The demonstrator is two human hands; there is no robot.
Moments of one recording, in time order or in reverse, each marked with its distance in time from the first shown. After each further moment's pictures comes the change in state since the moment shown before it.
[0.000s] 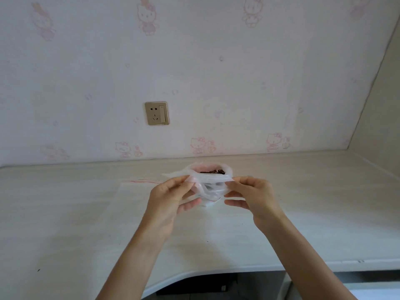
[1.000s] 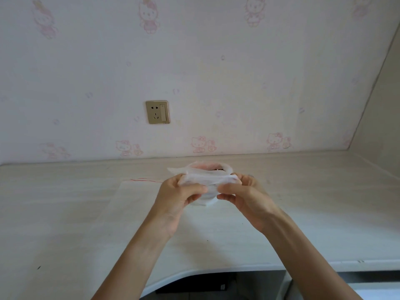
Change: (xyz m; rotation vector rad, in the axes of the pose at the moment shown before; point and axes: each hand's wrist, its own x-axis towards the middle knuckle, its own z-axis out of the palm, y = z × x) left_hand -0.001 0.008 0.011 0.172 -0.237 0.060; right_hand -0.004 -0.004 0.006 0.080 -0.490 -0.125
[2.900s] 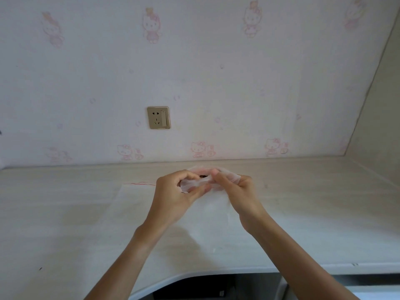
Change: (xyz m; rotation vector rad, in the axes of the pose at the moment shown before) left_hand 0.010 -0.005 -0.010 0.655 0.227 0.457; right_hand -0.004 -0.016 0.038 -0.214 0.166 -0.162
